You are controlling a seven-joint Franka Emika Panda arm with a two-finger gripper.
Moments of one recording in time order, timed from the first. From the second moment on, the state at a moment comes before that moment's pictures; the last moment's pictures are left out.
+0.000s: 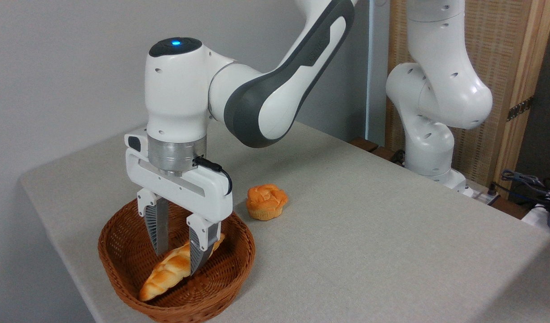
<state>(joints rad) -0.10 0.16 0.01 -1.94 -0.08 2.34 0.43</state>
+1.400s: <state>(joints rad) -0.10 0.18 0.01 -1.94 -0.07 2.34 0.44</state>
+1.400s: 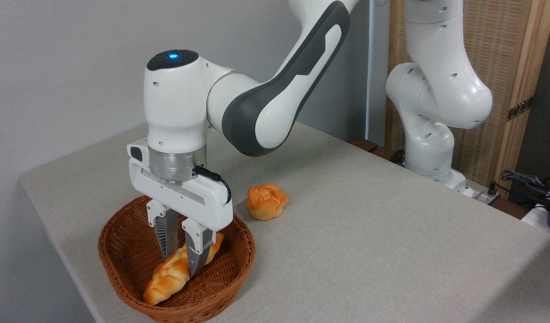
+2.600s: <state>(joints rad) -0.10 -0.06 0.04 -1.86 -0.04 1.73 0.79</state>
